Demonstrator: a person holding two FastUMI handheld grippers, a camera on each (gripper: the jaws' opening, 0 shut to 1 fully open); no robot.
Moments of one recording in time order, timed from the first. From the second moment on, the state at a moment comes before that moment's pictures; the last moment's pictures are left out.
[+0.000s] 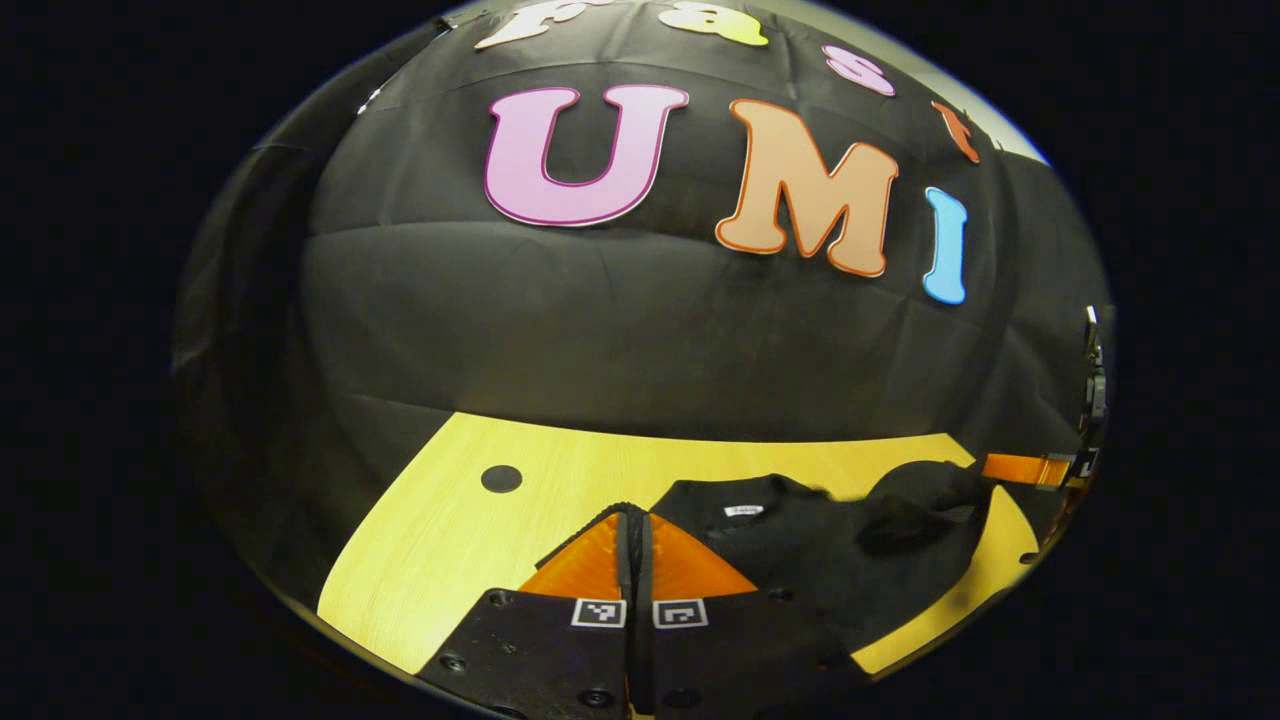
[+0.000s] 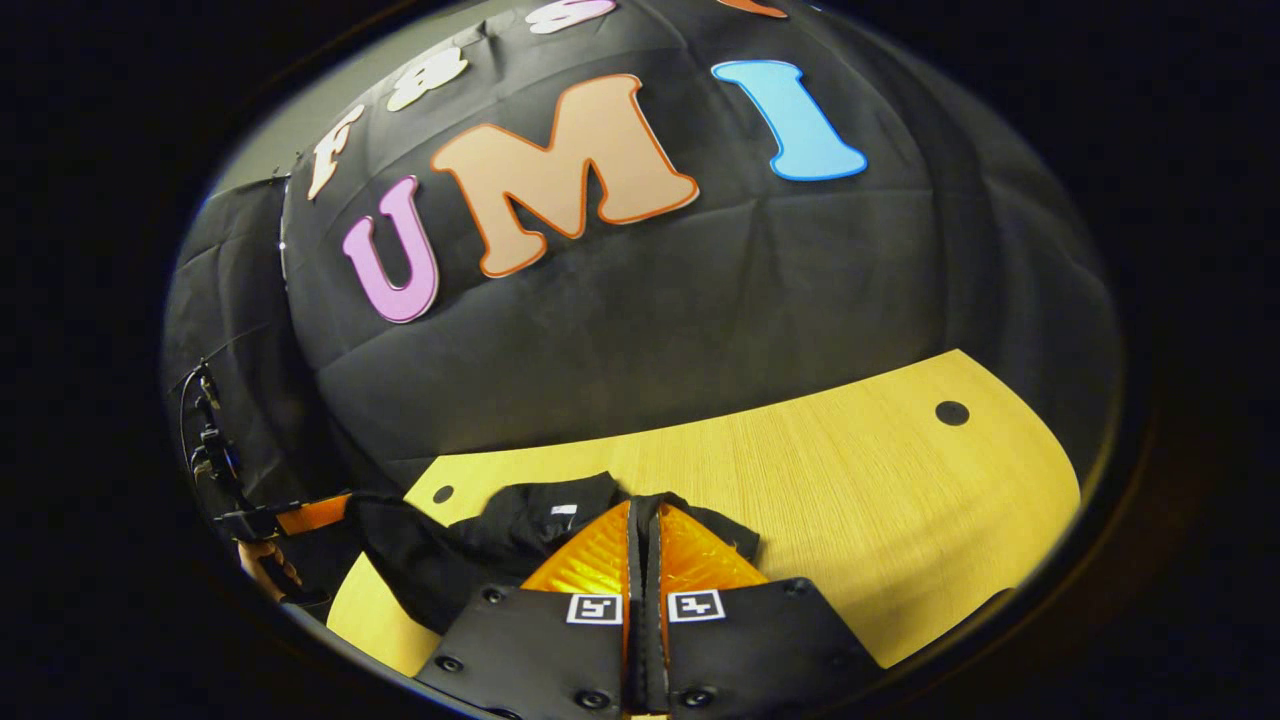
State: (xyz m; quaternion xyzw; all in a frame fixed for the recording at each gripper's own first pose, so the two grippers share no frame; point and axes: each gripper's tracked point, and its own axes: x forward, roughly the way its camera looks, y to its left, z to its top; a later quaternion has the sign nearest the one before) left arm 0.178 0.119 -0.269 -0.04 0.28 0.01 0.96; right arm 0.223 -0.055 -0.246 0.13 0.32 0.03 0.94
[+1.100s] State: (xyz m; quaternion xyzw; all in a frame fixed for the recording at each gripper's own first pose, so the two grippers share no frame) left arm 0.059 0.137 -0.088 0.01 0.09 0.05 0.99; right arm 0.084 -0.040 -0.110 0.01 0.15 -0.04 0.99
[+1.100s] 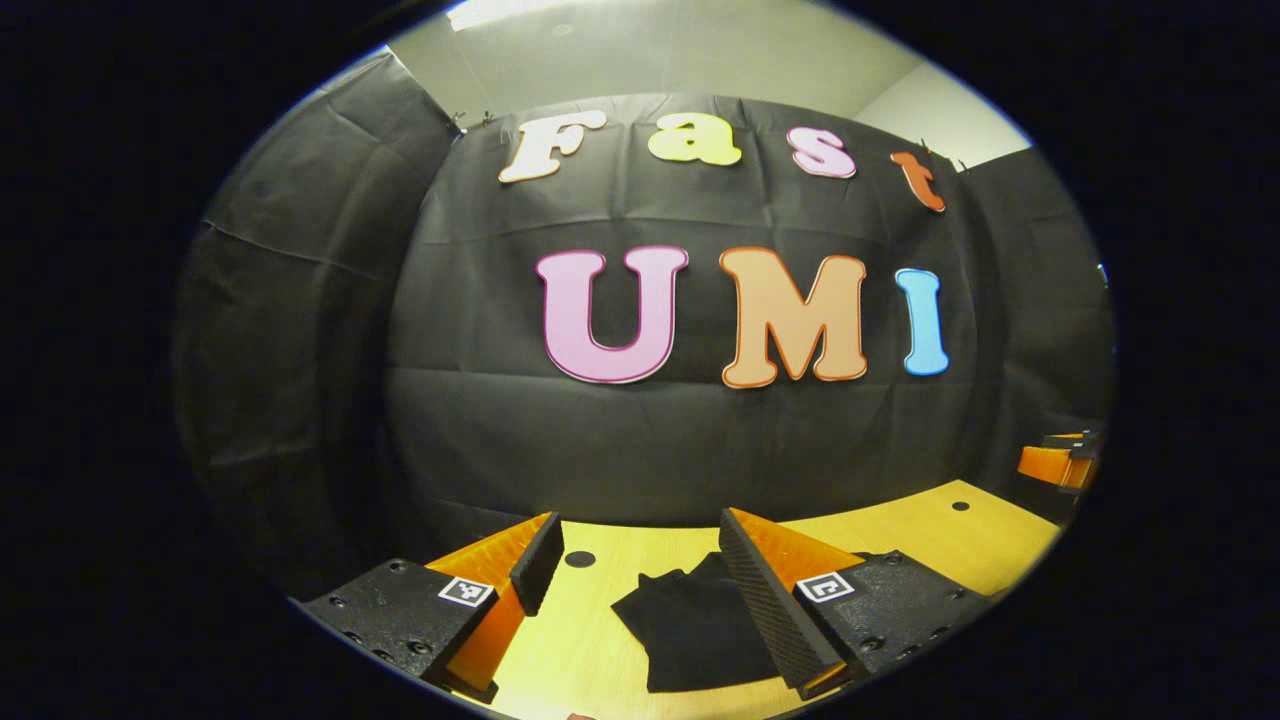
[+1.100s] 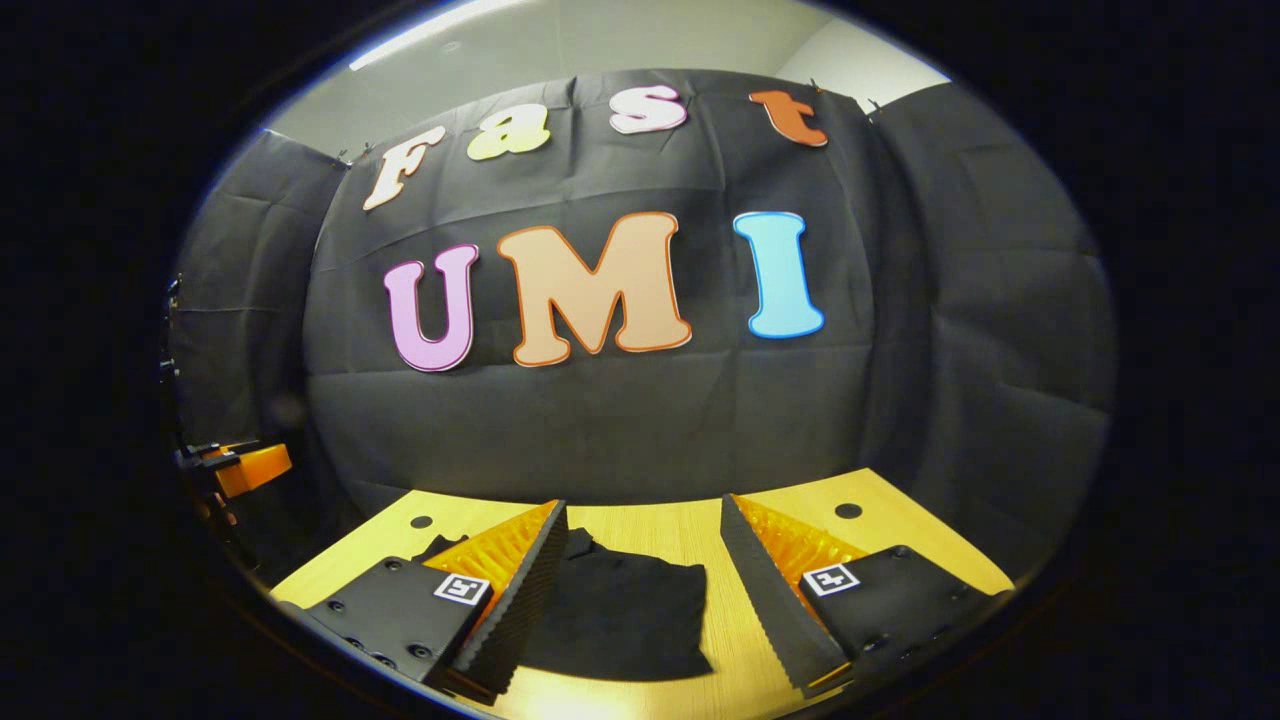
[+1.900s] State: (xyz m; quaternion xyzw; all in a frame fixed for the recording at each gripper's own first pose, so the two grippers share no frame) left arm -0.109 0.089 0.002 -0.01 0.02 0.03 1.00; right arm -0.105 0.014 -0.058 0.03 0.09 -0.03 0.99
